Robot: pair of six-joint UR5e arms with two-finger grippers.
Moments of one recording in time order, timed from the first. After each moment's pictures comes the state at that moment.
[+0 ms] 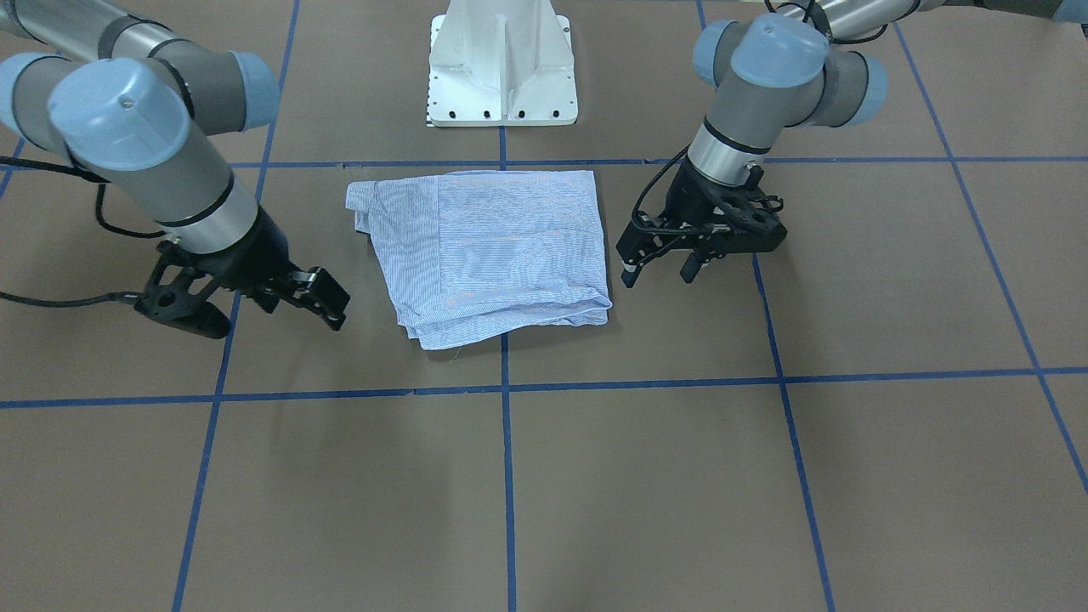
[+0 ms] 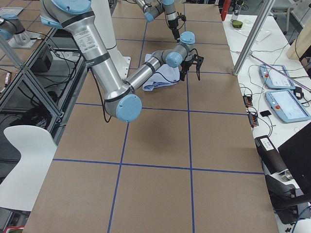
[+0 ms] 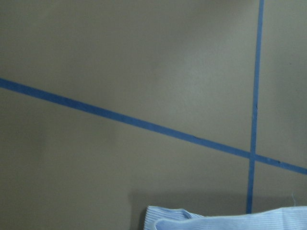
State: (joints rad) left arm -0.70 -1.97 -1.82 -1.99 -1.83 -1.44; right arm 0.91 -1.08 1.73 -1.46 2.14 1.25
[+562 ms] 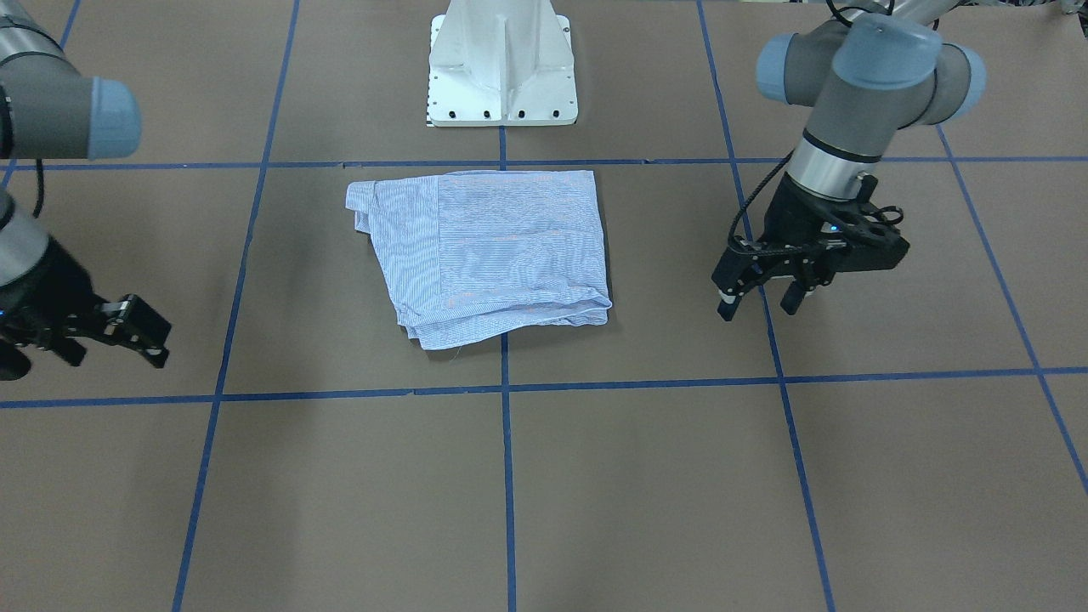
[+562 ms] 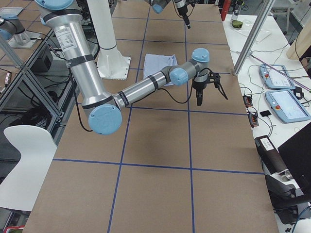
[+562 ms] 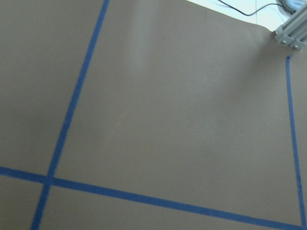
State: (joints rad) left arm -0.93 -1.88 -1.80 -1.99 -1.86 -1.15; right arm 1.18 -1.22 1.68 -1.50 2.17 0.63
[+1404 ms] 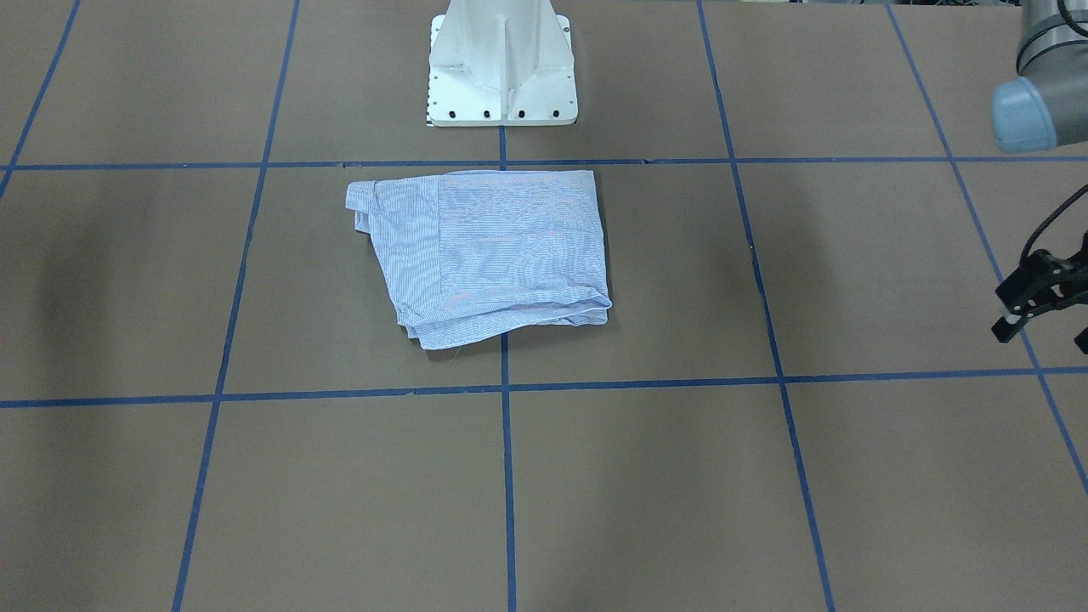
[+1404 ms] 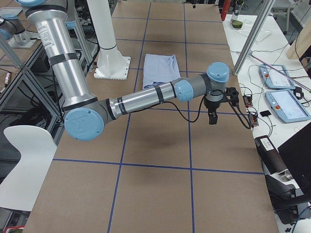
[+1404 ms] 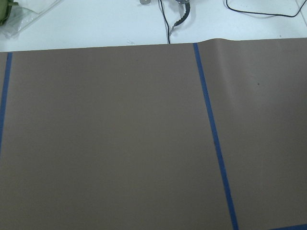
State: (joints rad) left arm -1.34 -1.81 -1.65 -1.99 -2.24 -0.46; right arm 1.46 -1.27 1.60 -1.55 2.38 0.30
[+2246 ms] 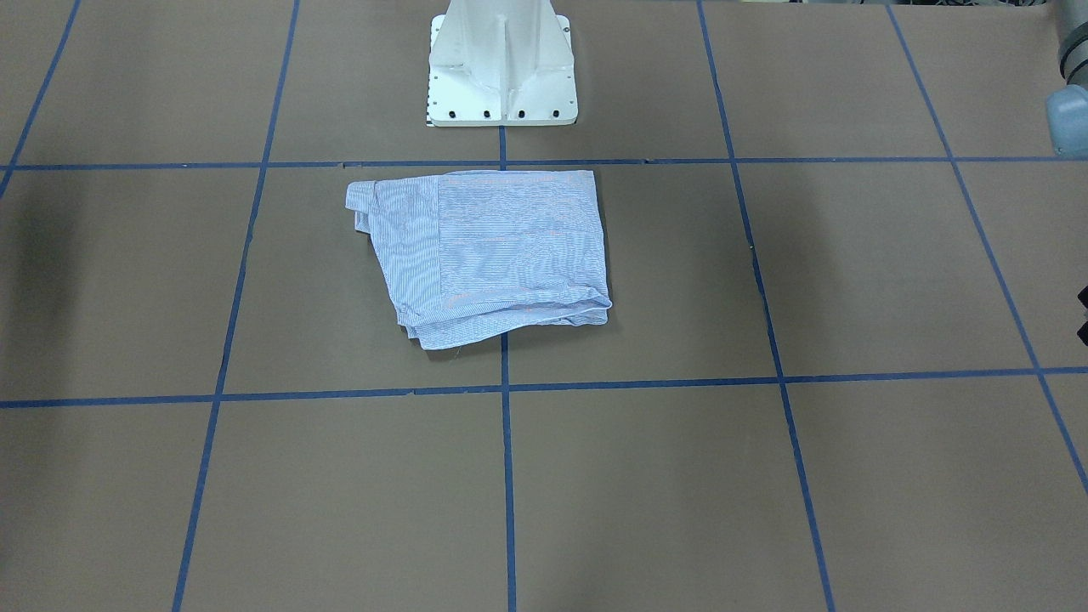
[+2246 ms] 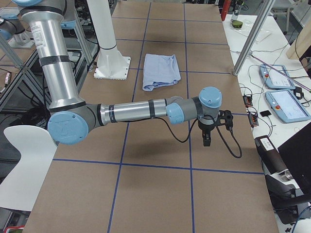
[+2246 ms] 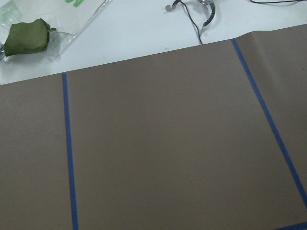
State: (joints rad) left arm -1.38 -1.76 -1.59 -2.01 -2.16 -0.39; right arm 1.49 -1.35 1.50 -1.40 2.31 0.30
